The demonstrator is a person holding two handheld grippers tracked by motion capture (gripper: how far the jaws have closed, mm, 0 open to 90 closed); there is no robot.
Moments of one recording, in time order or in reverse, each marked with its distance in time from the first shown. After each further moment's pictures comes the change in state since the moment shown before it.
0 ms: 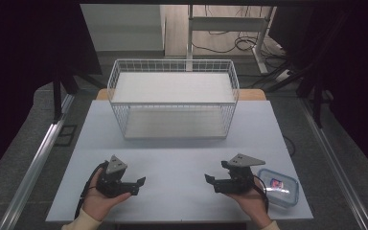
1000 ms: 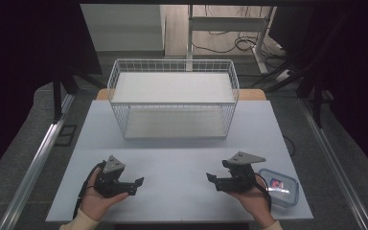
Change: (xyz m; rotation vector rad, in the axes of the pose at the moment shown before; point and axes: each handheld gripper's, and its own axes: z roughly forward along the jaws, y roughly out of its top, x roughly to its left) left arm 0.006 -0.004 -0.002 0.001 -0.014 -0.022; right arm 0.000 0.009 -0.007 0.044 -0.023 -0.011
